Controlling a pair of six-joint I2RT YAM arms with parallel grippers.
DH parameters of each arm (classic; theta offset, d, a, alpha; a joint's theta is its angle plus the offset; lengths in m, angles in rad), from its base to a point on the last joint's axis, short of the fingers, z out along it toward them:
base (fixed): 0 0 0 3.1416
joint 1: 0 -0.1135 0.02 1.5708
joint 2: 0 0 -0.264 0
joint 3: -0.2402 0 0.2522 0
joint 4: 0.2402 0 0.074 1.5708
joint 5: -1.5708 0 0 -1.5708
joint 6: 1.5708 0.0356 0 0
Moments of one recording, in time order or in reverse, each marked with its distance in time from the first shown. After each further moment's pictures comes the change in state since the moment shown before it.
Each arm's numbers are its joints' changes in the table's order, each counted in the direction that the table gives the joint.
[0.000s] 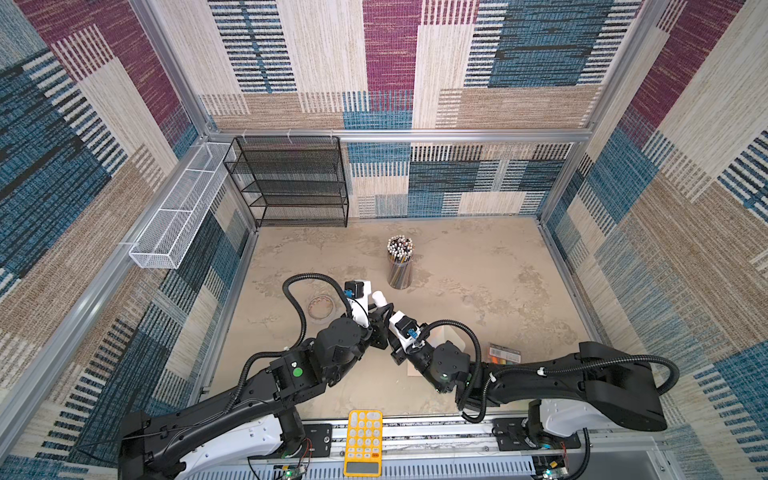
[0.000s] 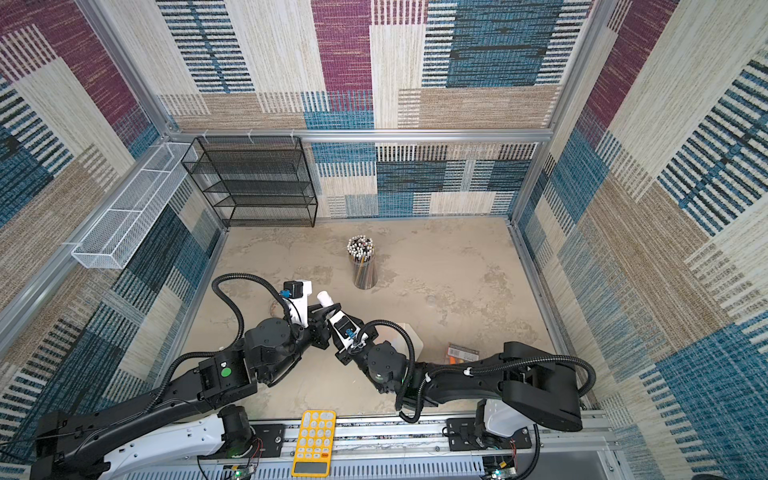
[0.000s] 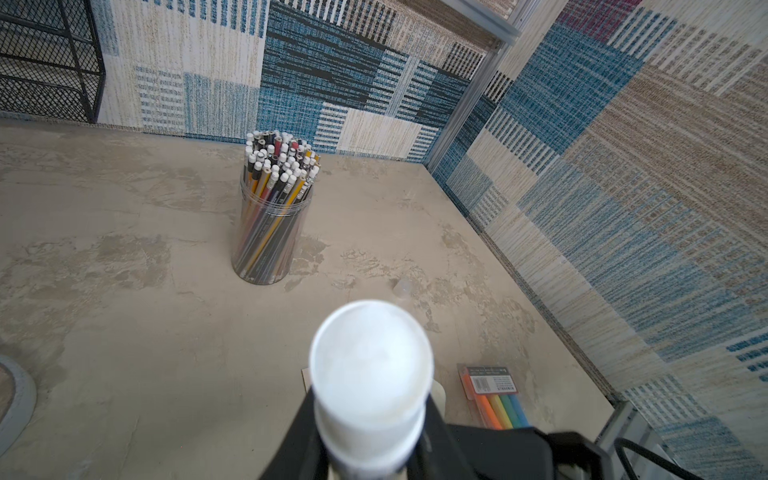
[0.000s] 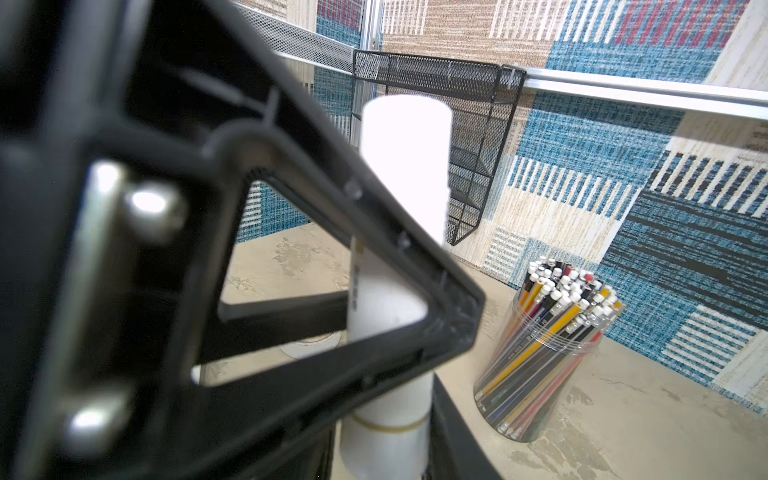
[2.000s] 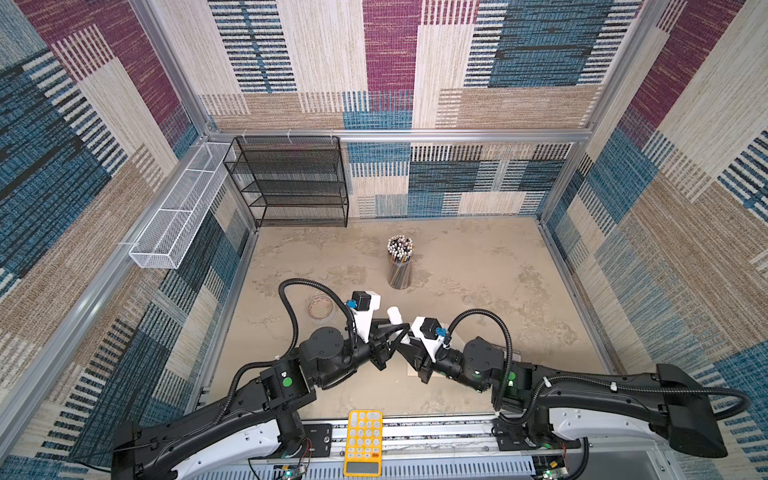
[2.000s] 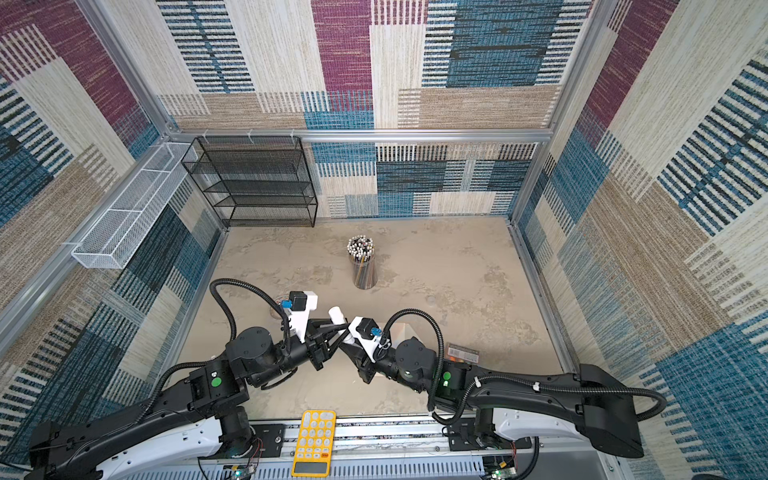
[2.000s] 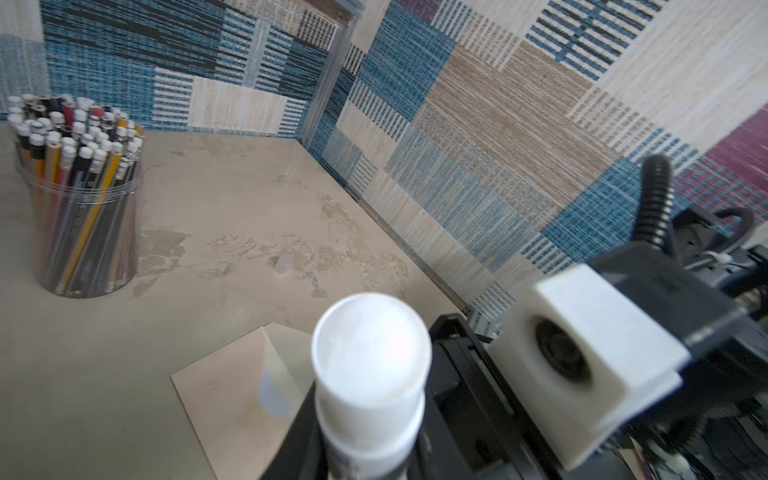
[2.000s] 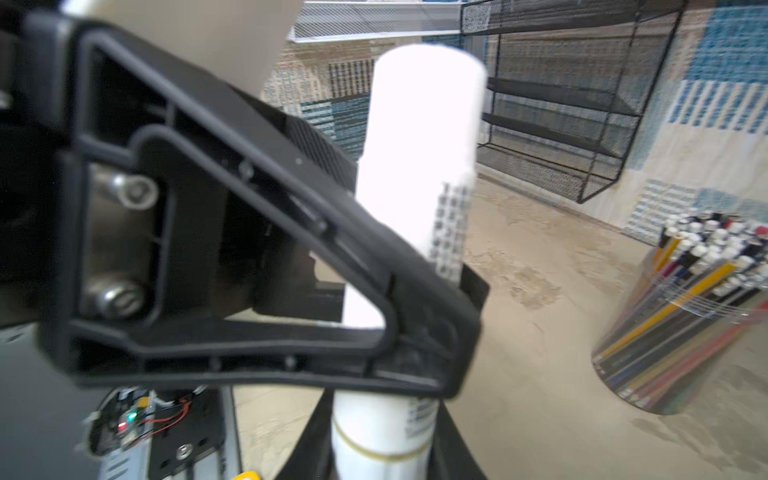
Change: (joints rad) left arm -0.002 -0.114 0.104 -0.139 -0.444 0.032; right arm 0.031 -0.421 0.067 0.475 0.473 0.275
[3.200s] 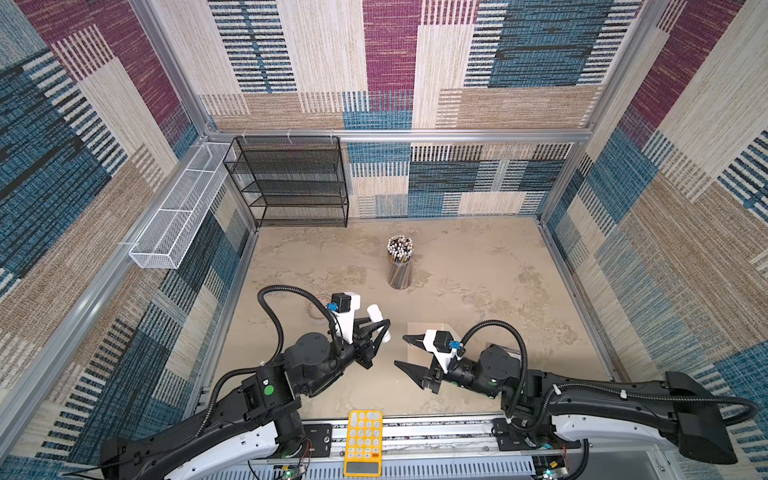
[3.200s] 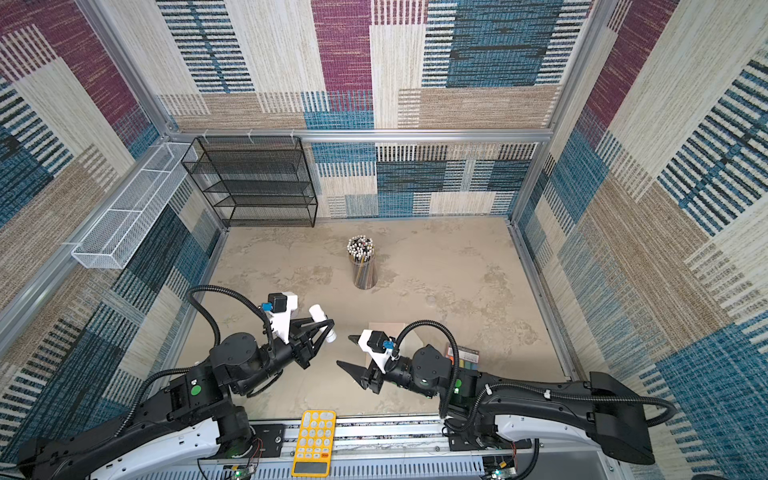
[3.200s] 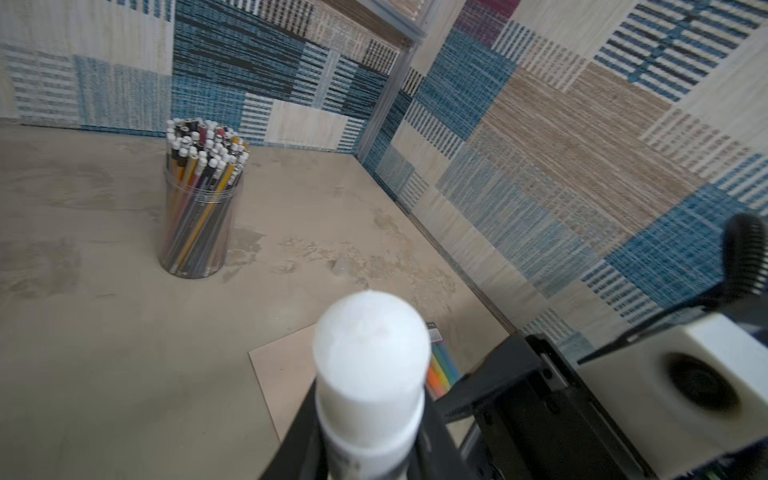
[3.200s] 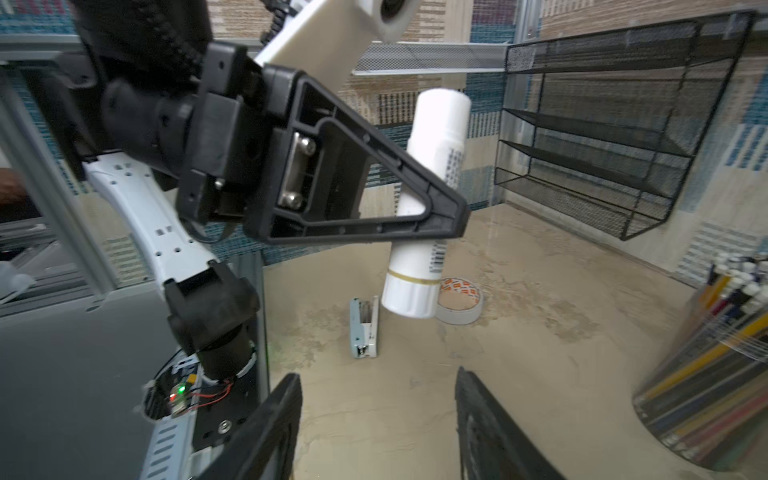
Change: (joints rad) left arm 0.002 -0.065 -0.043 0.179 0.286 -0.009; right arm -0.008 -0.013 0.086 -0.153 -0.013 -0.077
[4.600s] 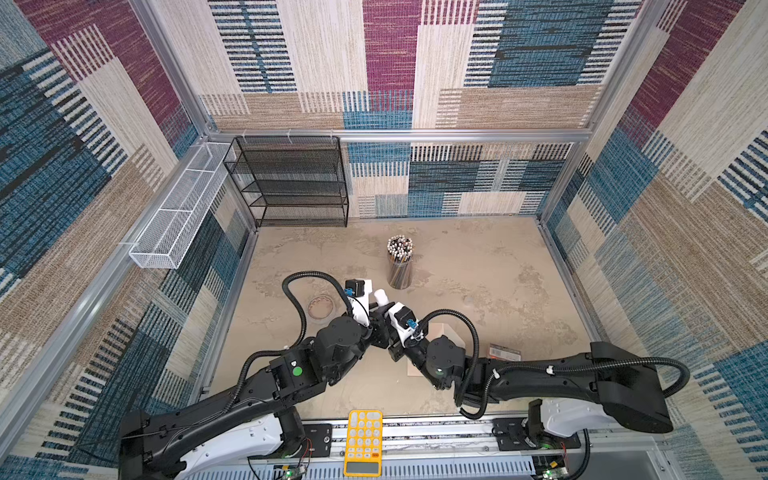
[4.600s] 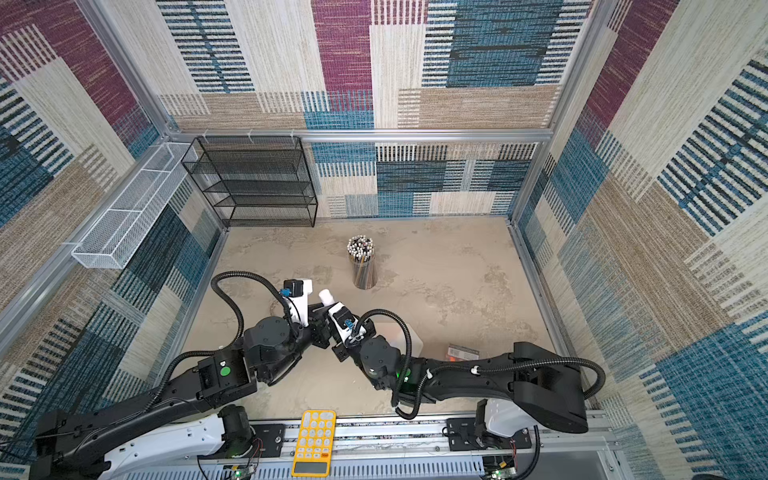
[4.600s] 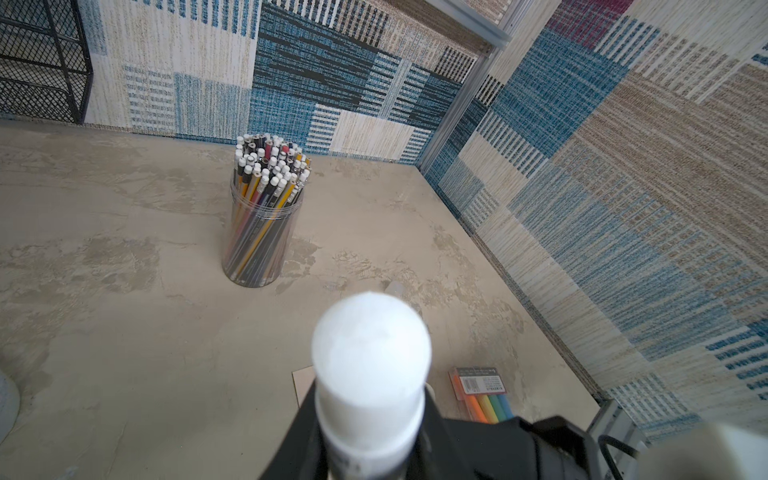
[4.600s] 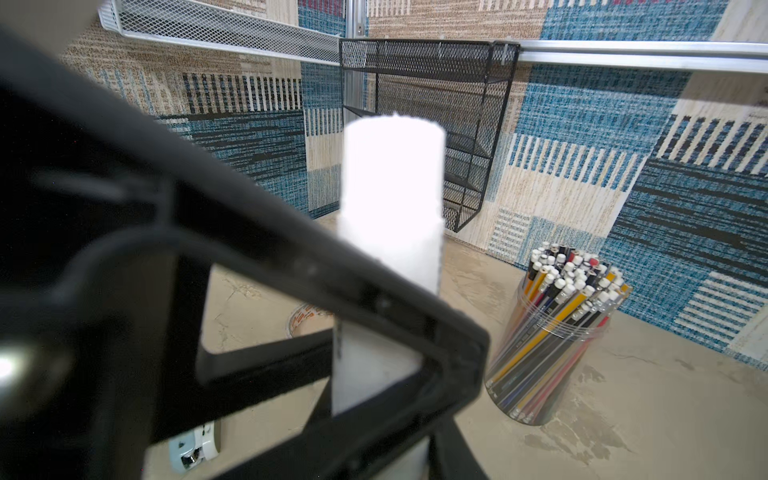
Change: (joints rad) left arm 0.006 0.185 -0.084 -0.032 0.146 -0.031; right arm -0.023 0.402 -0.234 -0.150 -0.476 -0.090
